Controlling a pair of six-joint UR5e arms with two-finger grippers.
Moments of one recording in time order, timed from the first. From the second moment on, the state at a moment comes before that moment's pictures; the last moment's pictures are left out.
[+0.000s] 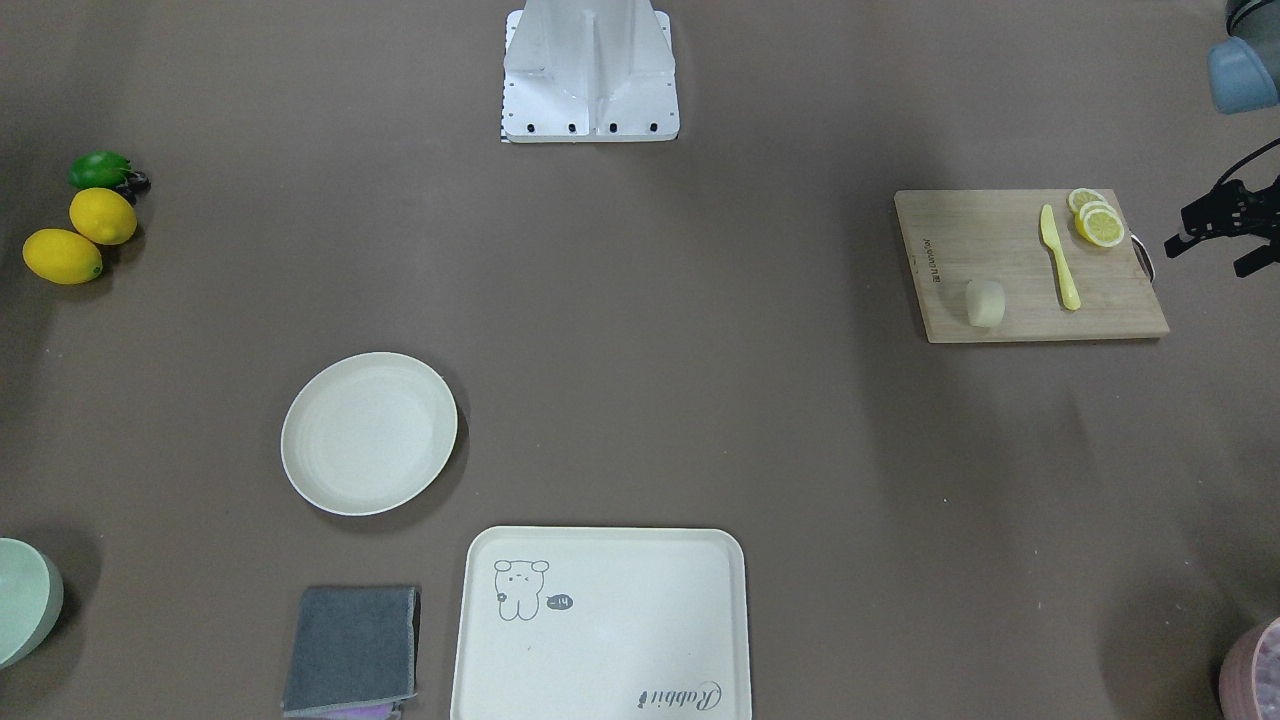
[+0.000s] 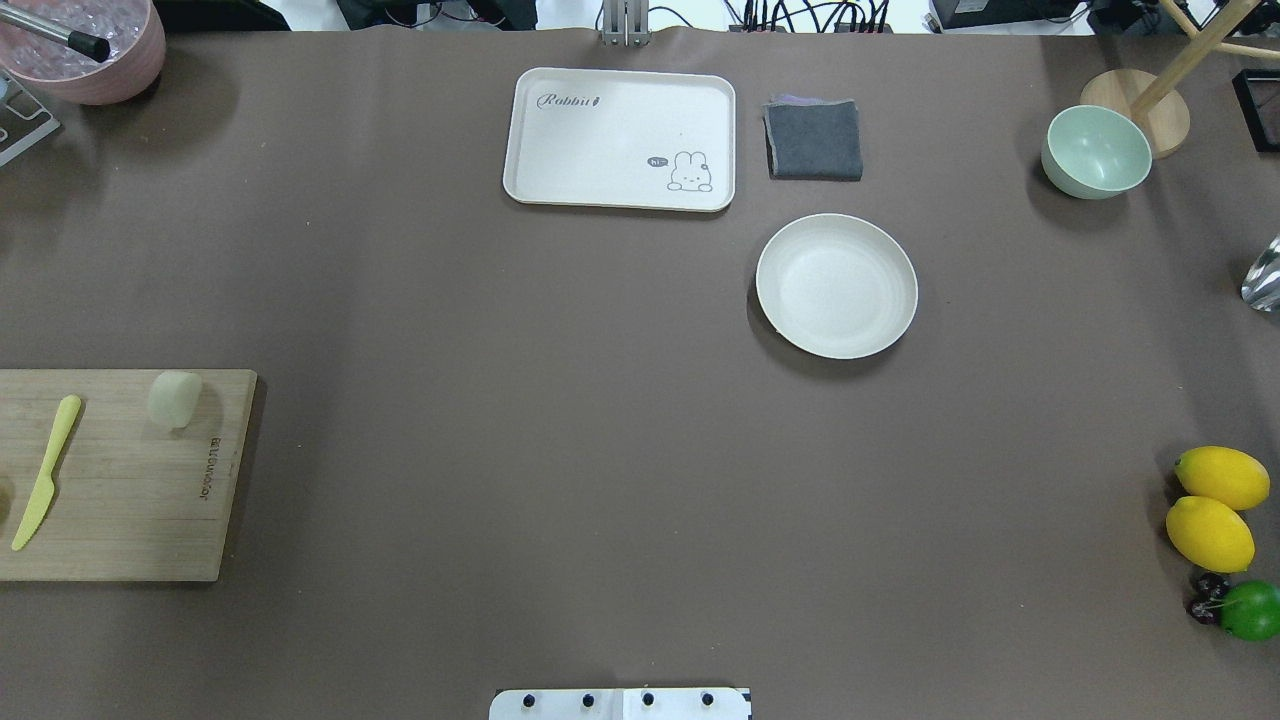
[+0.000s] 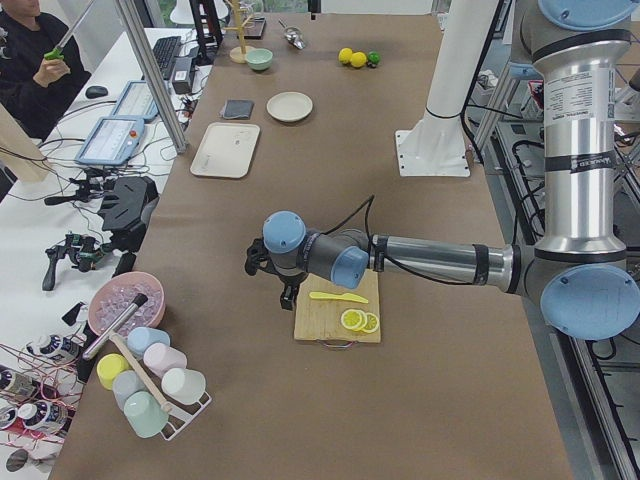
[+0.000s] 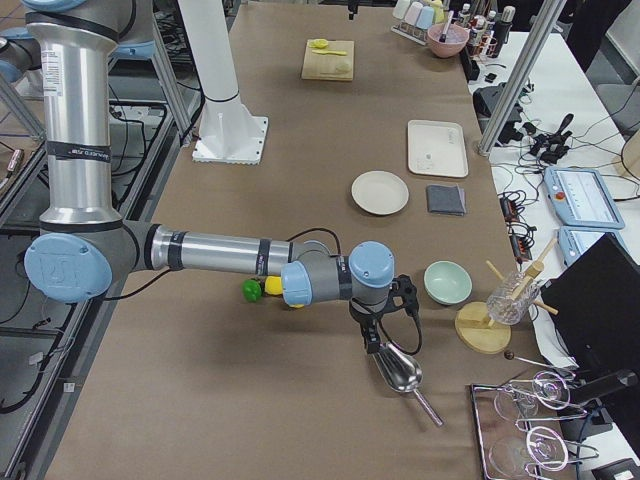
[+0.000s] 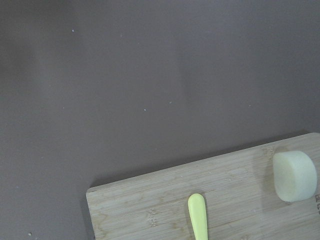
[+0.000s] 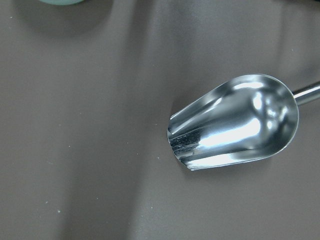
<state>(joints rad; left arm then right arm) -1.34 -1.47 -1.73 -1.84 -2.49 -0.18 1.50 -1.60 1.53 -1.34 2.34 -0.06</state>
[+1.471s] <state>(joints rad) -1.42 -1.41 -1.78 -1.74 -2.37 -0.13 1.48 -1.59 1.53 -1.39 2.27 -0.06</state>
